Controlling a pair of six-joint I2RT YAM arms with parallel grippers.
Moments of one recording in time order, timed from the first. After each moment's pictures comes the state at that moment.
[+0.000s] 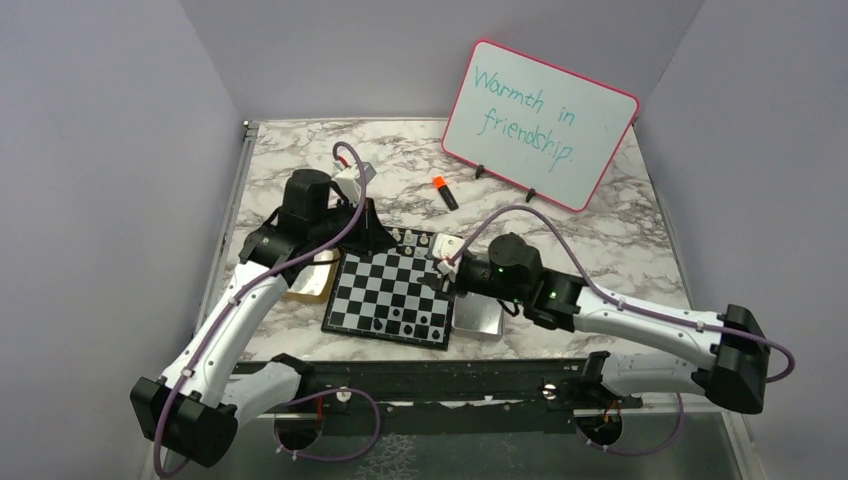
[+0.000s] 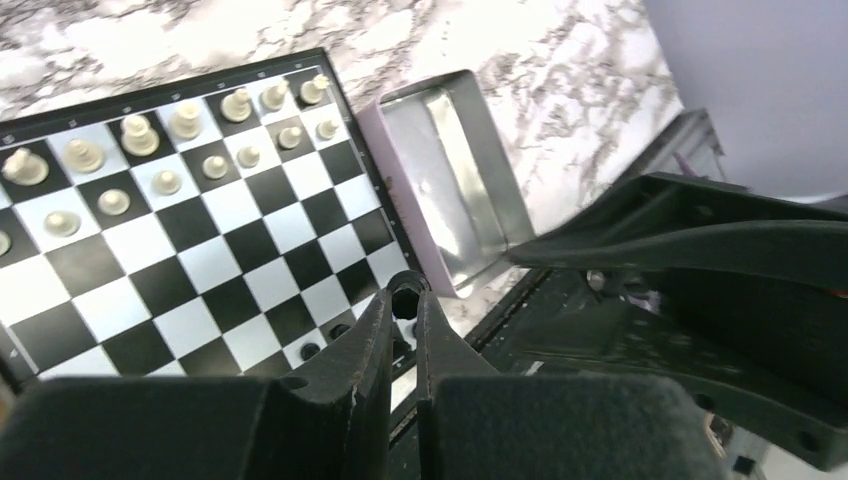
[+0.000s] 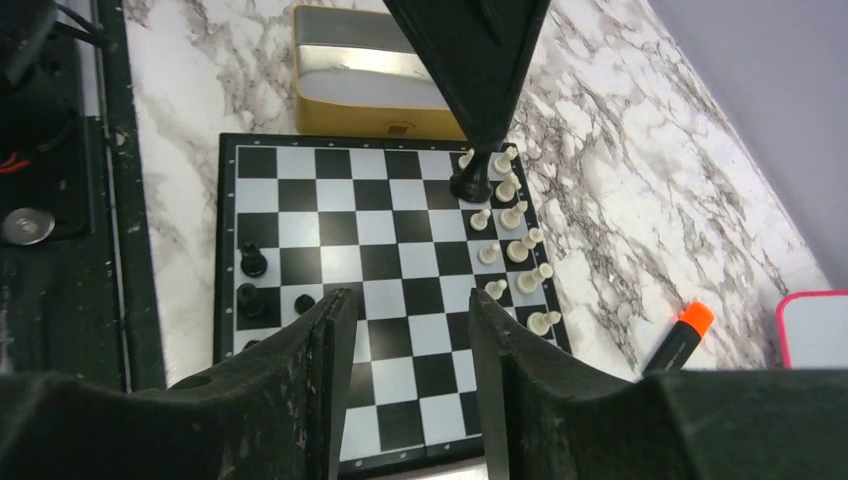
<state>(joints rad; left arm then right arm) -0.37 1.05 1.06 -0.60 0.61 -0.30 1.07 1.21 0.83 0.13 -0.11 -0.36</state>
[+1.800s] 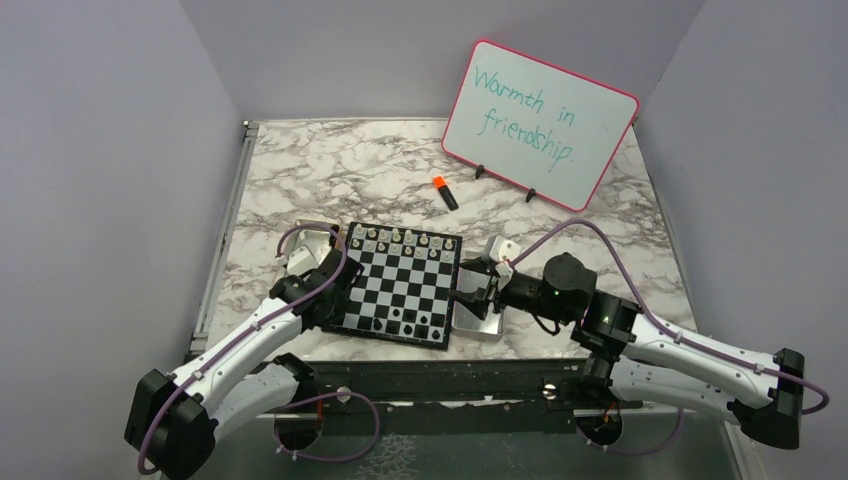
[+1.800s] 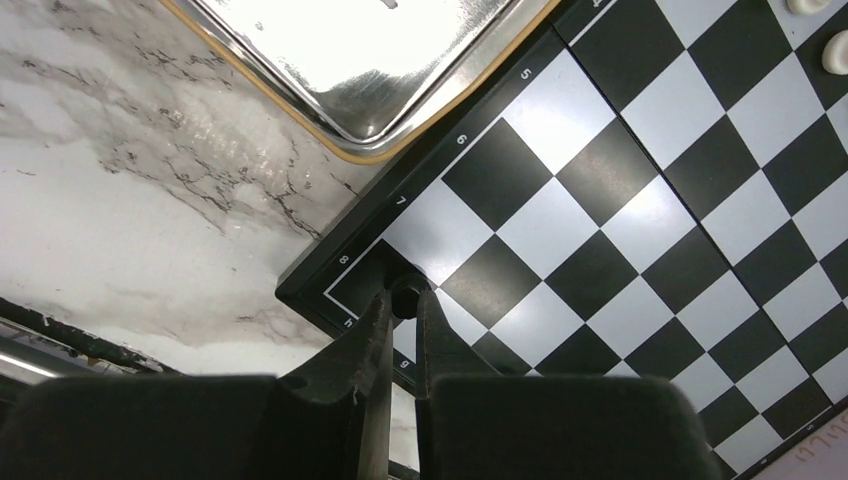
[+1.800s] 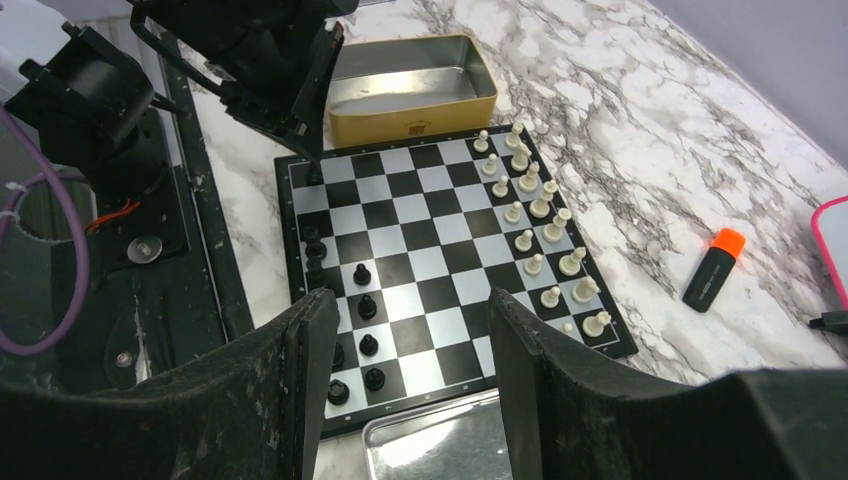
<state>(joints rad) -0.58 0.93 0.58 -0.86 -0.41 -1.17 1.07 0.81 0.65 0.02 -0.07 -0.13</state>
